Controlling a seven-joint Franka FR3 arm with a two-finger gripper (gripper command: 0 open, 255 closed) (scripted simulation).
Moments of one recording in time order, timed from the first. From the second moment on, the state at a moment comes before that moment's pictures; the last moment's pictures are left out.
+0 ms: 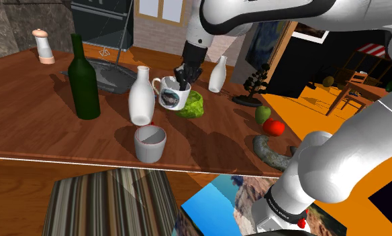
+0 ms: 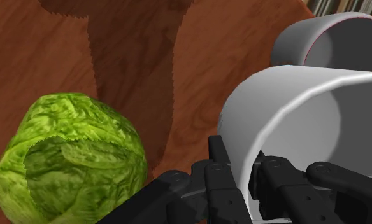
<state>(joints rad) 0.23 -0.28 0.01 -2.18 0.06 1.96 0.12</state>
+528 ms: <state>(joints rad) 0.30 -0.18 0.13 -2.07 0.06 1.96 0.30</state>
